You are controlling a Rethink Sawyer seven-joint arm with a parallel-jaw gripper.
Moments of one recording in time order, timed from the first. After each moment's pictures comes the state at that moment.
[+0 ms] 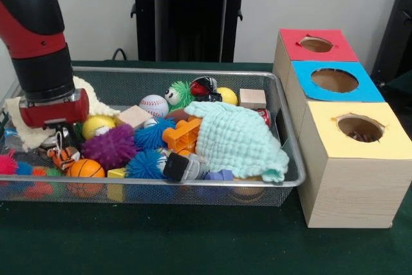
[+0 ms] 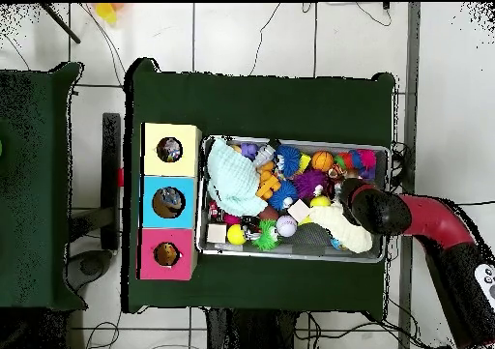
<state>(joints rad) -1.15 -0.34 0.73 1.56 -0.84 0.58 1.57</state>
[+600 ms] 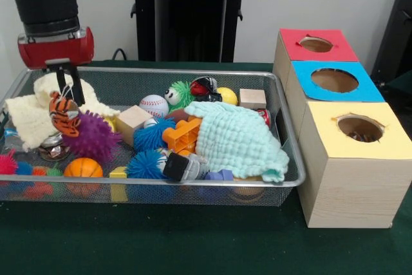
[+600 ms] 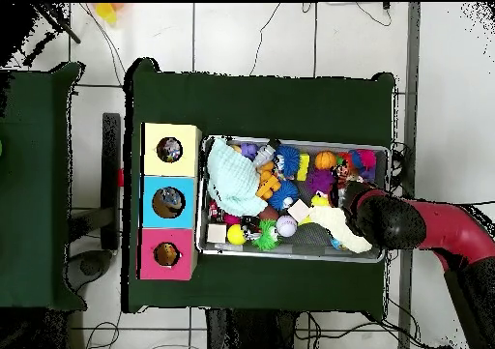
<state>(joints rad) -1.12 -0.62 0.73 1.74 -0.69 0.58 1.57</state>
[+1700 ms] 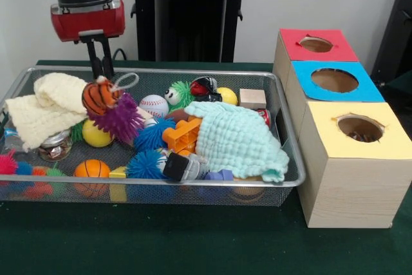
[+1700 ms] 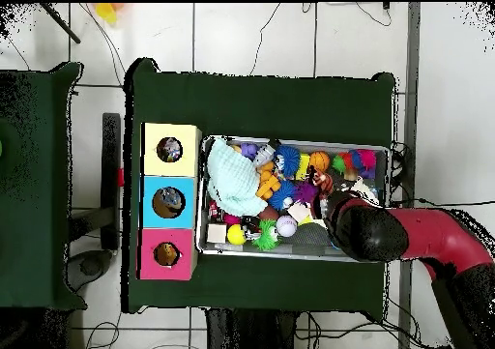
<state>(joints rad) -1.06 -0.75 0.73 1.86 -0.64 0.58 1.57</state>
